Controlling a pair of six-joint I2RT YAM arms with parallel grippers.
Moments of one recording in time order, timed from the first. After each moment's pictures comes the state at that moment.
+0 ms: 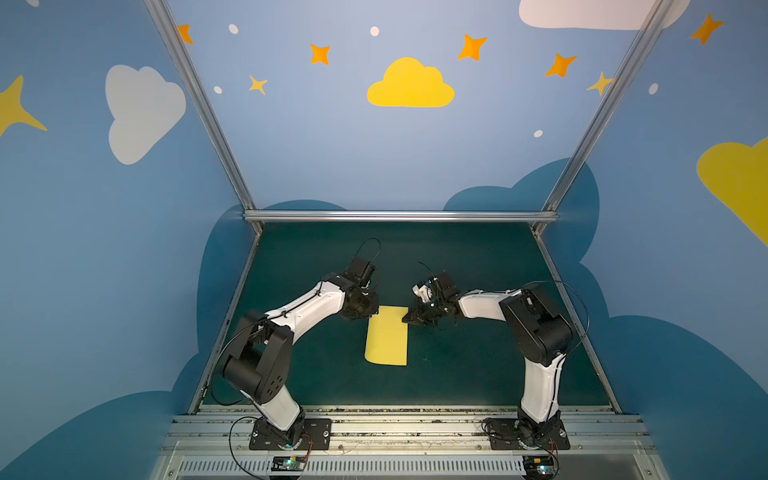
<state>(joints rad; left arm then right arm) -0.51 1.67 1.15 -0.66 0.21 -0.44 0.60 1.98 1.05 -0.07 -0.61 0.75</state>
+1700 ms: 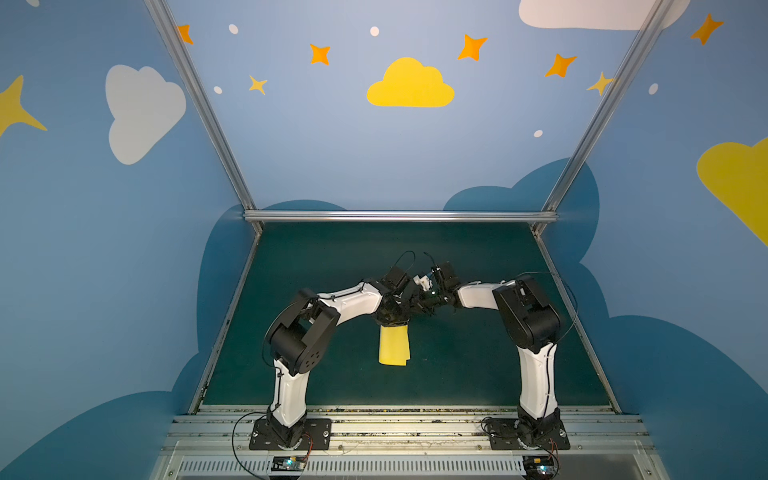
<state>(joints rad) -0.66 1.95 1.28 -0.54 0.29 -0.56 0.52 2.11 1.18 0.00 -0.75 0.84</state>
